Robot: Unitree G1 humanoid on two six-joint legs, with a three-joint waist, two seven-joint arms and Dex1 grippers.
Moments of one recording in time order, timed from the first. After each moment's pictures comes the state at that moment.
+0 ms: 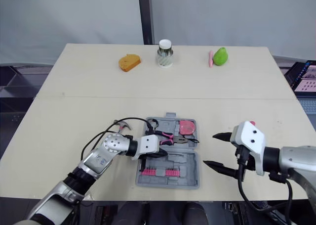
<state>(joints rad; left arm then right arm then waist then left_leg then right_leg) -0.45 0.42 -0.49 0.13 0.07 0.14 -0.94 0.17 -1.00 -0.41 -0.70 0.65 0.70 0.97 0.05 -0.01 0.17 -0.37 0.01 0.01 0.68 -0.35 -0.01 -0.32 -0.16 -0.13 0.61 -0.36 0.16</state>
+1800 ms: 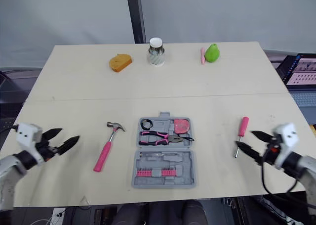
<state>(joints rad) 0.07 0.58 0.47 -0.11 -0.41 0.42 -0.66 0.06 -0.79 -0.38 -0.16 0.57 0.47 0.95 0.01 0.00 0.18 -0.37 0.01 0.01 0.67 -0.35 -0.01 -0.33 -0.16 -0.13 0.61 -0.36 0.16</state>
